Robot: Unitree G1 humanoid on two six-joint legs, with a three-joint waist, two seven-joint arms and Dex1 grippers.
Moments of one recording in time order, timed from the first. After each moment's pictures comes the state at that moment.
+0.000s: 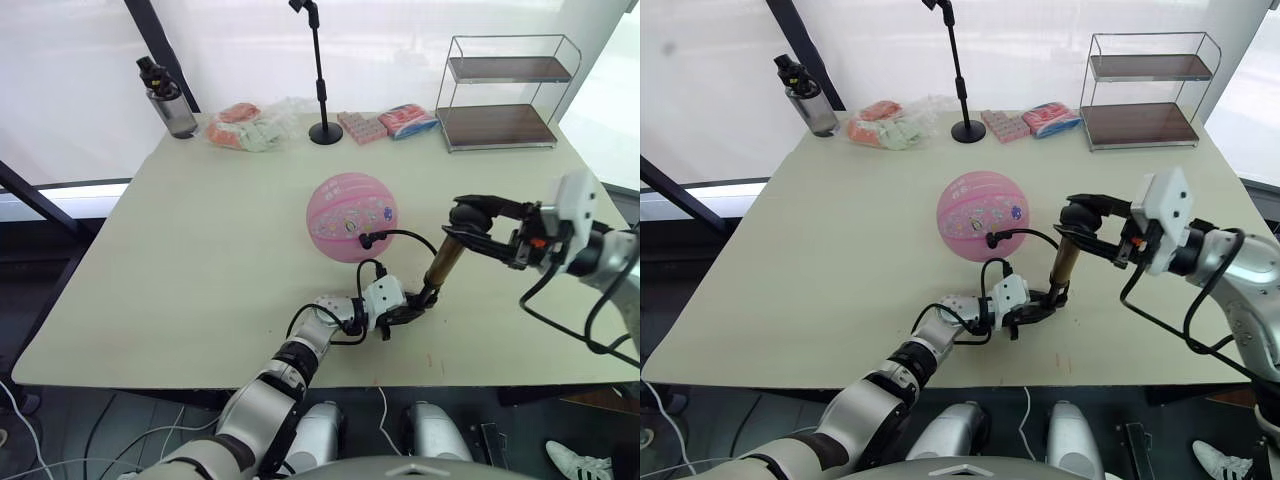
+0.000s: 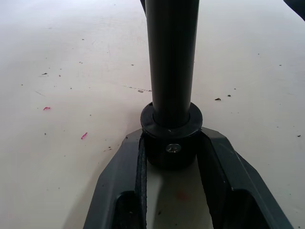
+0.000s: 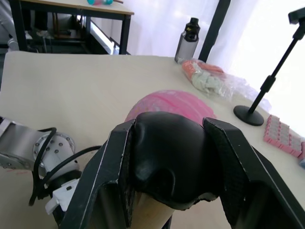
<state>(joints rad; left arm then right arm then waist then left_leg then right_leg) -0.57 0.01 -0.32 1.01 0.12 -0.46 -0.86 -0.22 -0.76 -0.09 -0.44 0.58 0.38 0.86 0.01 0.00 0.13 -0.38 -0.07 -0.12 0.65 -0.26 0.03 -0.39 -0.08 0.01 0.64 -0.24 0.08</state>
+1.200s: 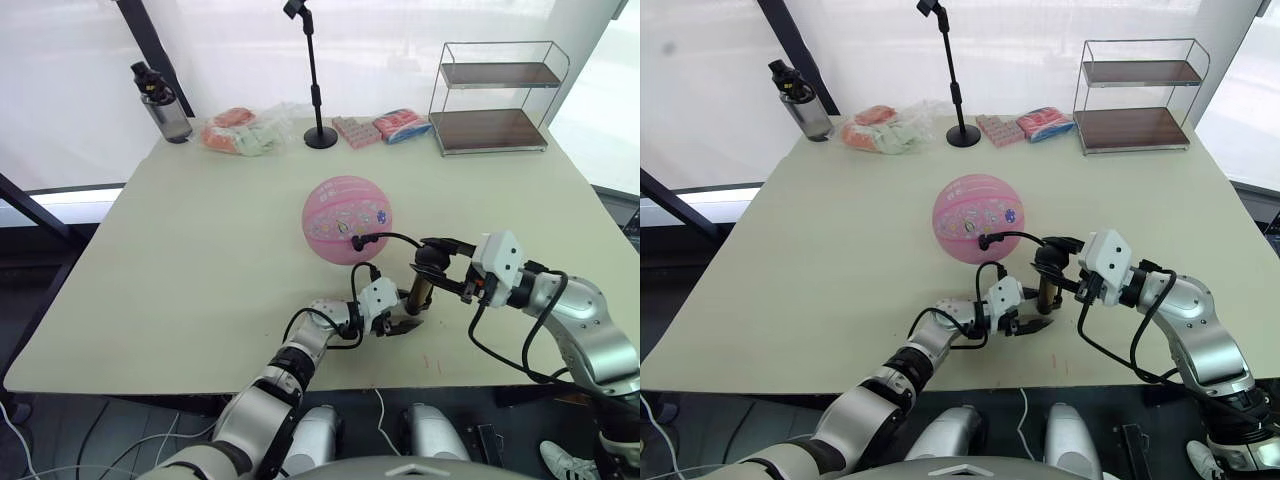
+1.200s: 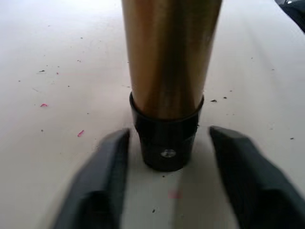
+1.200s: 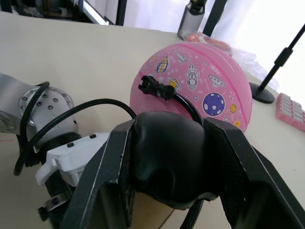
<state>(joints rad) -0.53 0.01 -0.31 0.96 0.10 -0.43 -0.89 -0.14 -0.60 0.09 -0.29 0.32 0.13 0.84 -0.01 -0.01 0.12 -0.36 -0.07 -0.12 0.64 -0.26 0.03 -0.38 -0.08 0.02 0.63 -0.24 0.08</state>
